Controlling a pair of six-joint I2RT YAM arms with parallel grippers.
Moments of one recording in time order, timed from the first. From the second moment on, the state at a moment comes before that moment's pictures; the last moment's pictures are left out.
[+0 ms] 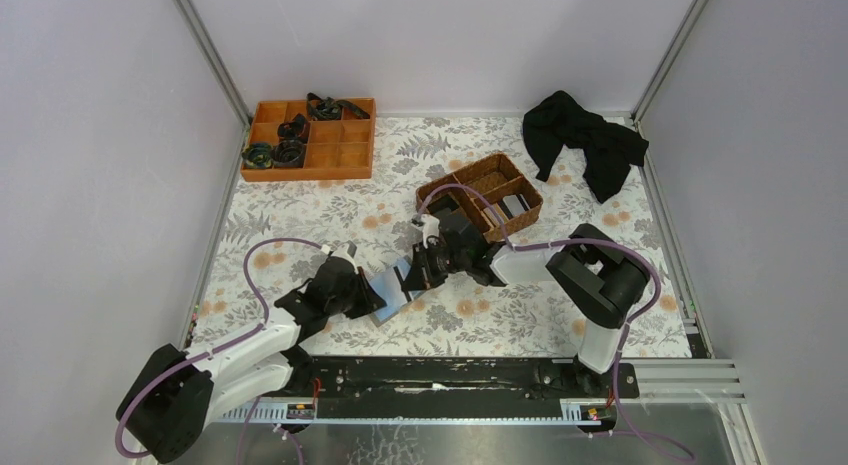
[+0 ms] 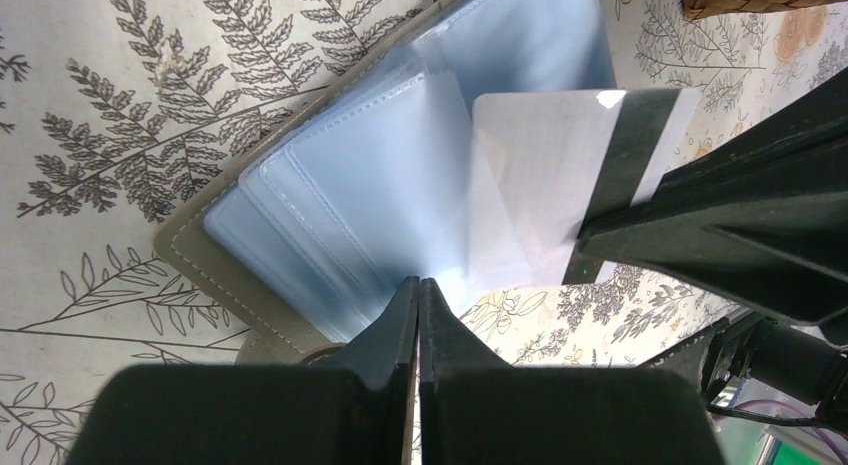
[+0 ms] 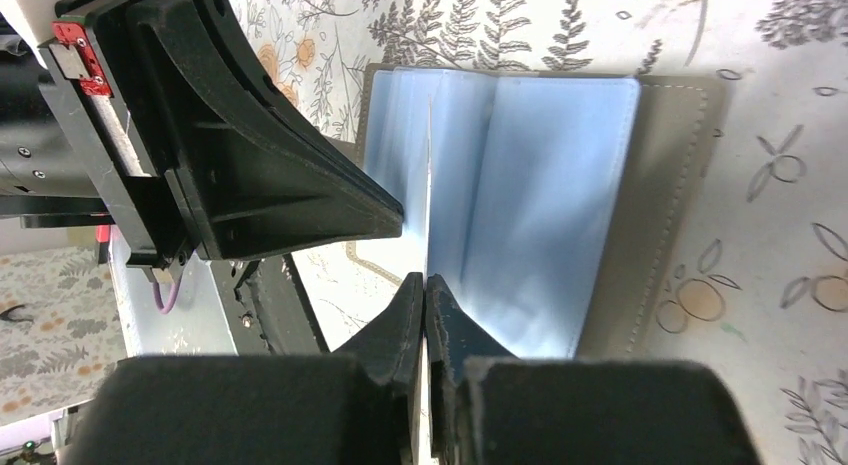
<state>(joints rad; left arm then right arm) -0.61 0.93 0.22 -0.09 0.10 -0.88 0.85 1.82 0.84 0.35 -0.56 0.57</state>
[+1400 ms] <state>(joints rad) -0.61 1.21 0.38 0.18 0.09 -0.75 0.26 1.63 1.34 -0.47 -0.18 -0.02</state>
